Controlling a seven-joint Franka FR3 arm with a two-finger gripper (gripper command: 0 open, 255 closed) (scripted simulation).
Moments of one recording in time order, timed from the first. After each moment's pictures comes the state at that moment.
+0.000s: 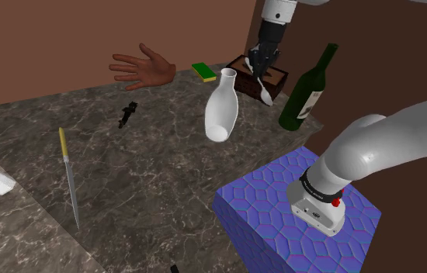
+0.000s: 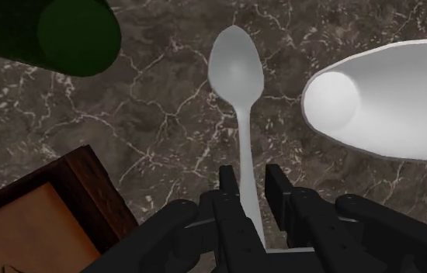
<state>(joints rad) -0.08 -0.48 -0.07 -2.34 0.13 1.73 0.05</state>
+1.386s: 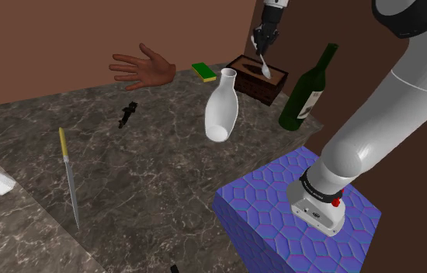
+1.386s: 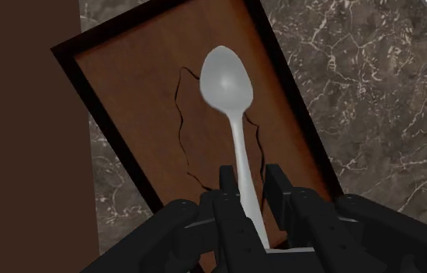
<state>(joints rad) -0.19 0.06 -0.26 -1.80 0.13 1.68 -0.26</state>
